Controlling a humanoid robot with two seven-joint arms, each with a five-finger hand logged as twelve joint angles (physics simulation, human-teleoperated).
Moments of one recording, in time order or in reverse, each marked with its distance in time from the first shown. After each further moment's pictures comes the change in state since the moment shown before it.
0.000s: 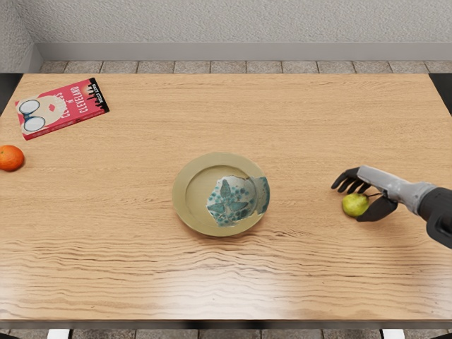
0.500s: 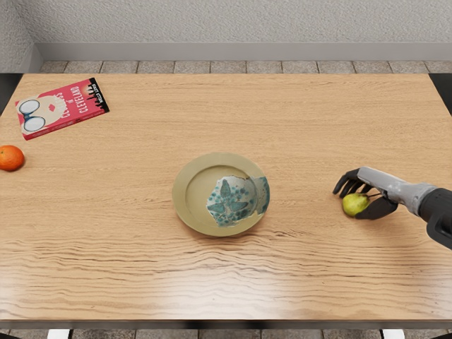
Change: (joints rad) left arm -0.001 0.000 0.000 0.000 0.000 0.000 0.000; right arm -0.002 -0.003 0.000 0.000 0.001 0.003 0.001
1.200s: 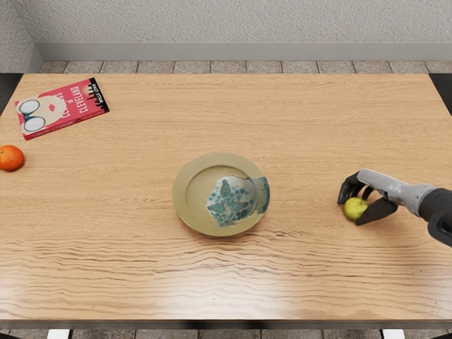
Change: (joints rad) left arm 0.000 0.000 0.000 0.000 0.000 0.000 0.000; right arm 0.003 0.000 0.014 -0.014 0.045 0.056 0.005
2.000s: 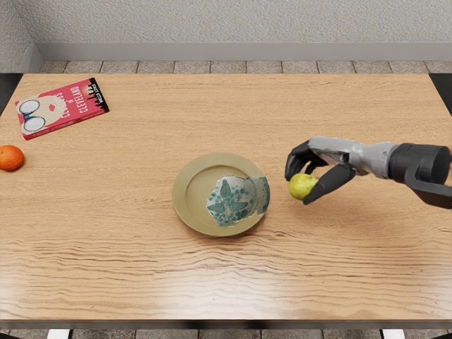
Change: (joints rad) left arm 0.001 0.000 0.001 0.000 0.000 0.000 0.000; right arm 0.065 0.136 0.280 -0.020 0.252 0.360 -0.014
